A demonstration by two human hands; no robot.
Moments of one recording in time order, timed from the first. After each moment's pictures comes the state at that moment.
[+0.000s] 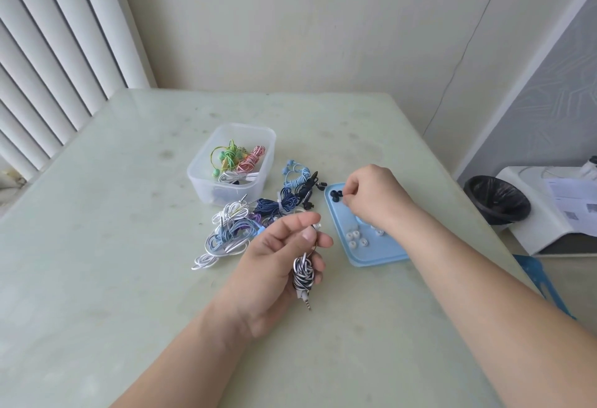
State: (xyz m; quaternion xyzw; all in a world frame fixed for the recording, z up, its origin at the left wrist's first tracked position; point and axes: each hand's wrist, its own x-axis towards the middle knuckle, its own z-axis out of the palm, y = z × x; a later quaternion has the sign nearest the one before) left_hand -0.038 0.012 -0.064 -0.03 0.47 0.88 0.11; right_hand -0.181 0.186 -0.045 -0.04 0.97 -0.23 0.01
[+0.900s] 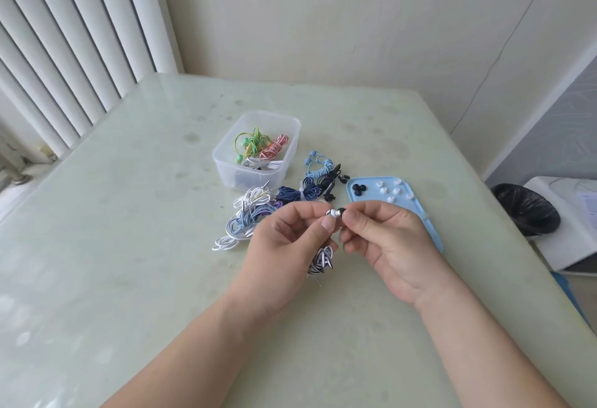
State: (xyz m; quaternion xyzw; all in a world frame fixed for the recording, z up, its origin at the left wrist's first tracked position) left_hand -0.034 0.006 -0.070 -0.03 0.57 0.82 -0.04; right_hand -0.076 0.165 -0.039 -0.03 0.57 -0.81 0.17
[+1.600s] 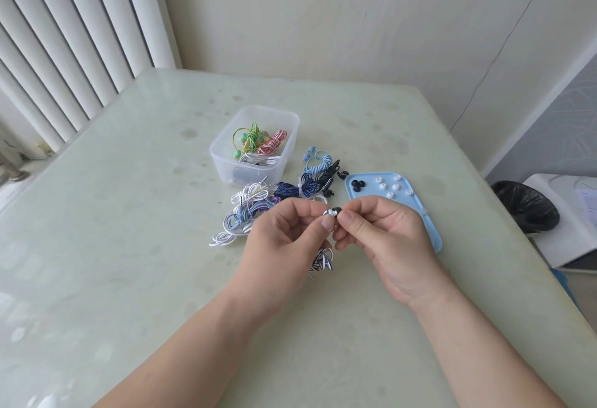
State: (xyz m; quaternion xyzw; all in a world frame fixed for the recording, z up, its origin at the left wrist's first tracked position) left_hand -0.031 0.009 -0.067 -0.03 0.63 0.78 -0.07; right_hand -0.071 0.164 -0.048 -0.11 0.62 -0.77 0.09
